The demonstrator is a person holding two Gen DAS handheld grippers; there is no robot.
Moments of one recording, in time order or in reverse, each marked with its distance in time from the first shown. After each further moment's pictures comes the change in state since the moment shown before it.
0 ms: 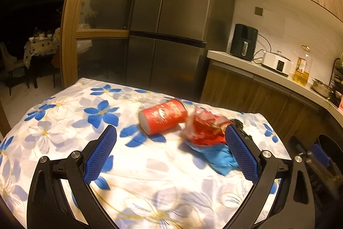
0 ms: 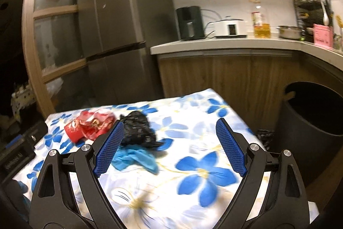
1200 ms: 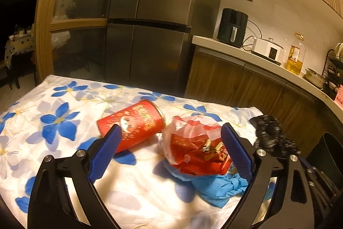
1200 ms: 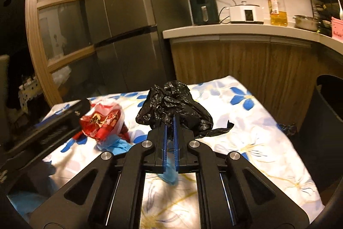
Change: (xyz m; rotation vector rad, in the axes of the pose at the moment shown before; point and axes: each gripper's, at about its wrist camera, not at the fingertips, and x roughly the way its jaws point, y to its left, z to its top) left arm 0.091 -0.034 0.007 0.038 0.096 -0.116; right arm 0.045 0.007 -0.005 0.004 0.081 0.072
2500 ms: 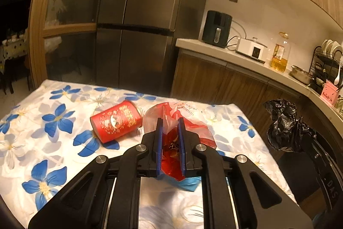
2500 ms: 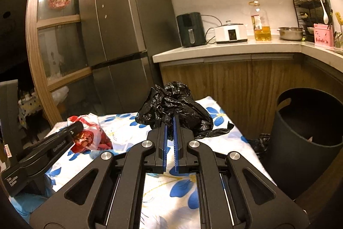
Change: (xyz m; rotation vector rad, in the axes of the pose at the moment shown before) left arm -0.059 -0.028 -0.002 0.035 -0.018 -0.068; right arm -0.083 -0.027 0.012 0.035 -0.129 -0.033
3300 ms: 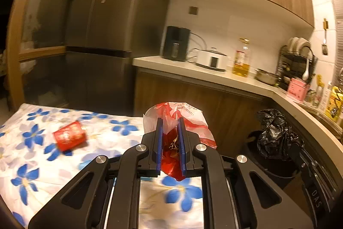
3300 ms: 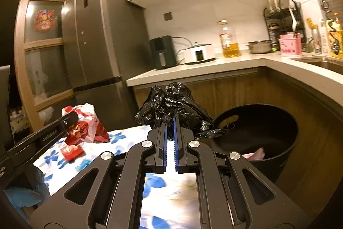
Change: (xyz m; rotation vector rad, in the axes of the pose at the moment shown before) left arm -0.062 -0.116 0.007 0.093 -0.088 -0.191; right arm -0.096 -0.080 0.023 0.052 -0.131 -0.143
